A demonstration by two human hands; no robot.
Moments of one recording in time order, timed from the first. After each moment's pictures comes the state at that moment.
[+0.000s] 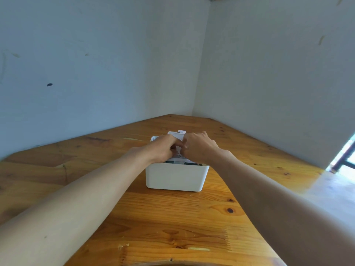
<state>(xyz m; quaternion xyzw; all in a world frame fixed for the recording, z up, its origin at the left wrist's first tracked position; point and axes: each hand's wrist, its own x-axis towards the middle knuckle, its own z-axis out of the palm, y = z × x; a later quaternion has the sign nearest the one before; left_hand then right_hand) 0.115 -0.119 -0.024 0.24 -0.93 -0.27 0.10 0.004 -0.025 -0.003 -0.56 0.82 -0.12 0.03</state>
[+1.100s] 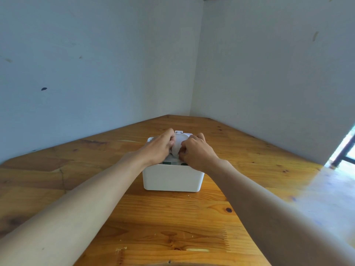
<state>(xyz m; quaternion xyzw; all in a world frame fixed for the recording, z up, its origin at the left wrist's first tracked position) 0.115 -0.125 -0.034 0.25 -0.91 -0.28 0.18 -0.003 -0.019 -0.029 -0.59 0.79 -0.15 -0.04</state>
